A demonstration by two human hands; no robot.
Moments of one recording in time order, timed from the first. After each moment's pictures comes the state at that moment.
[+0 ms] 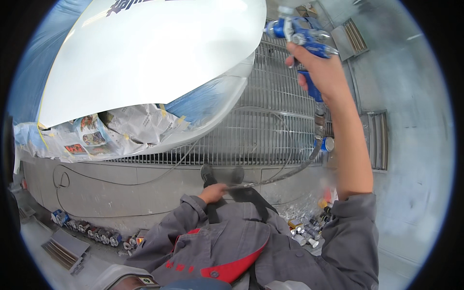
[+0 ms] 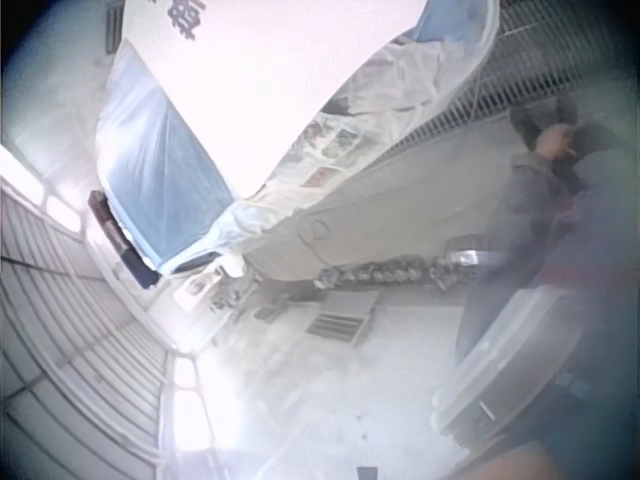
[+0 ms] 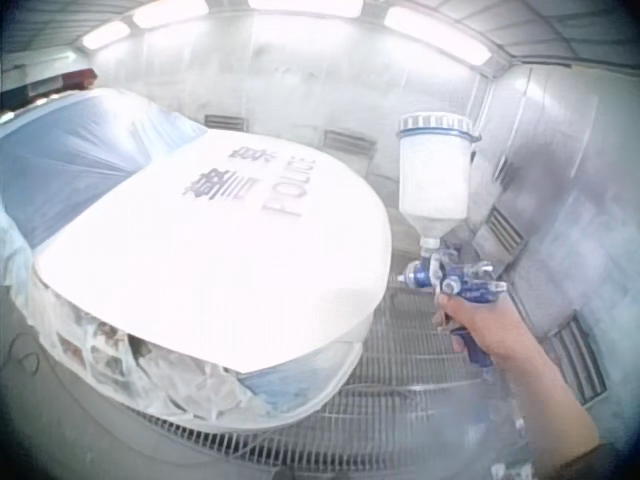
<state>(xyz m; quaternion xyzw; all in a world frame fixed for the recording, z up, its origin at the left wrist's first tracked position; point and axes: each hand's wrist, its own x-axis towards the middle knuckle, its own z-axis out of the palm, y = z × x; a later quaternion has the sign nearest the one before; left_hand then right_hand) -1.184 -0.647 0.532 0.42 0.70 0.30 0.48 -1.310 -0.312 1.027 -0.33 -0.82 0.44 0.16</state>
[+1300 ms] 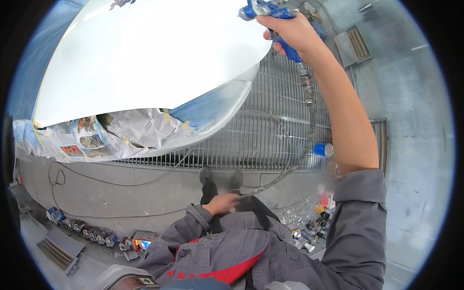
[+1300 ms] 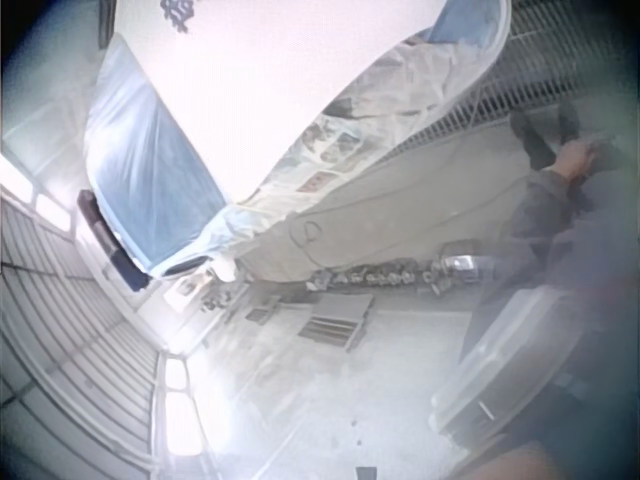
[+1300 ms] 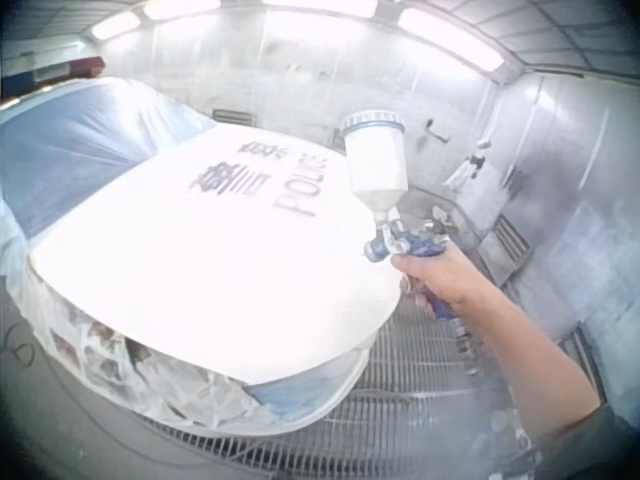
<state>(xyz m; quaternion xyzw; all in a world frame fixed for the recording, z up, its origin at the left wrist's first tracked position) -1.176 -0.628 0.569 0.45 0.65 0.38 0.48 -1.437 -0.295 0.995 -0.23 -0.86 0.44 0.10</state>
